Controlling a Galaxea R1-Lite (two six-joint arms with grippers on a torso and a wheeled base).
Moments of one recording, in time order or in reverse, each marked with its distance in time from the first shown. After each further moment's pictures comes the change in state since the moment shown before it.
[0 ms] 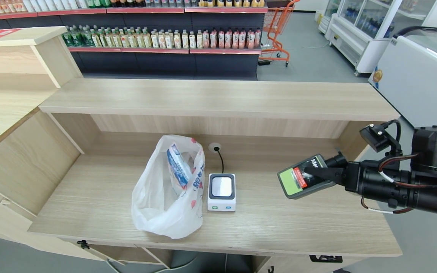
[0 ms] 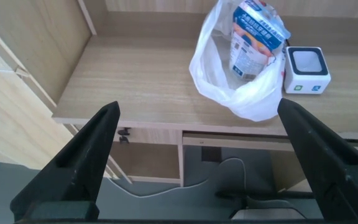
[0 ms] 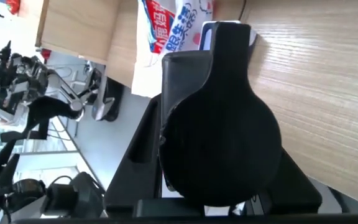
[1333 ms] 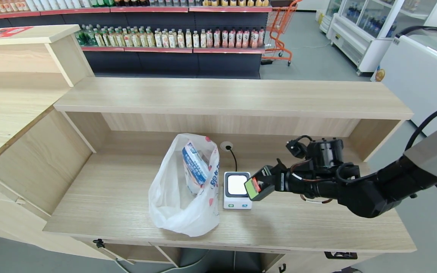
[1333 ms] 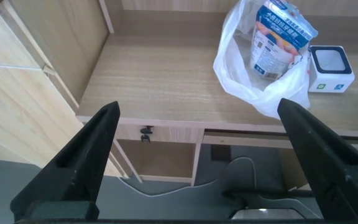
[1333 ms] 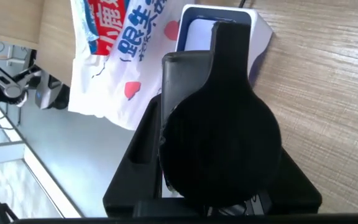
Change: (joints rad) left arm 0.000 0.000 0.000 0.000 0.001 -0.003; right arm 0.164 0.487 -0.335 -0.002 -0.234 -0.114
